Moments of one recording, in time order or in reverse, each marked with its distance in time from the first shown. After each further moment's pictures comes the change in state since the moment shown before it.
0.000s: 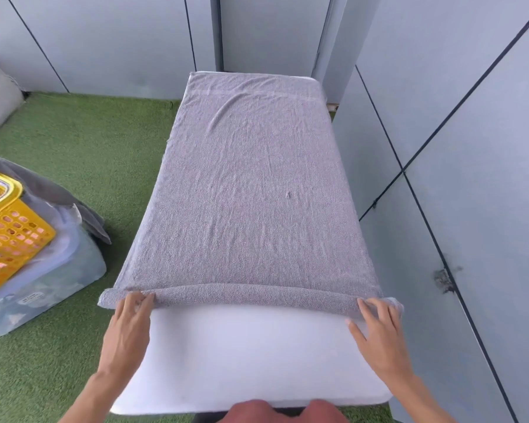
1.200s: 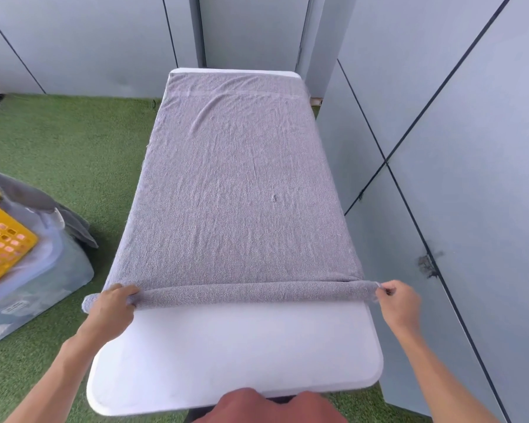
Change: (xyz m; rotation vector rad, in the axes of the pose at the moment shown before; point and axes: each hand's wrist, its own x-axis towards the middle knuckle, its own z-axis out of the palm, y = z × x) left_hand 0.057 -0.005 -0.021 -0.054 -0.387 -0.171; right_hand 0.045 0.042 -0.025 0.381 0.028 0.590
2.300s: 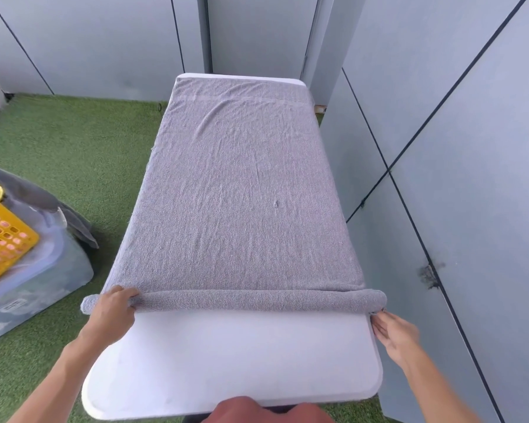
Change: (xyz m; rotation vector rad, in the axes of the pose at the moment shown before) left_hand 0.004 -0.004 0.011 -0.083 0.015 0.008; right_hand -0.013 0.023 0.010 0.970 -0.165 0.703
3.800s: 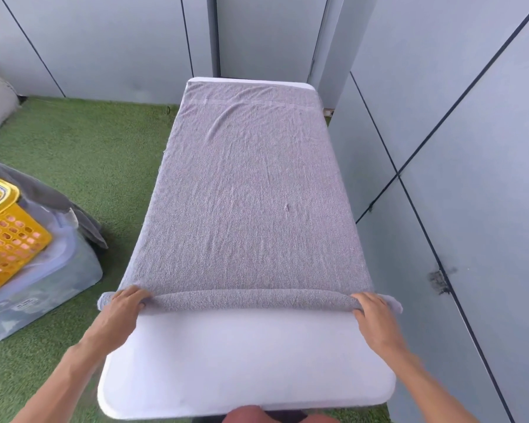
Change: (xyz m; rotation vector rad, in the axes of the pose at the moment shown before) left_hand 0.002 -0.034 0.003 0.013 0.078 0.260; right_hand -0.023 0.008 0.048 -1.455 -0.190 -0.927
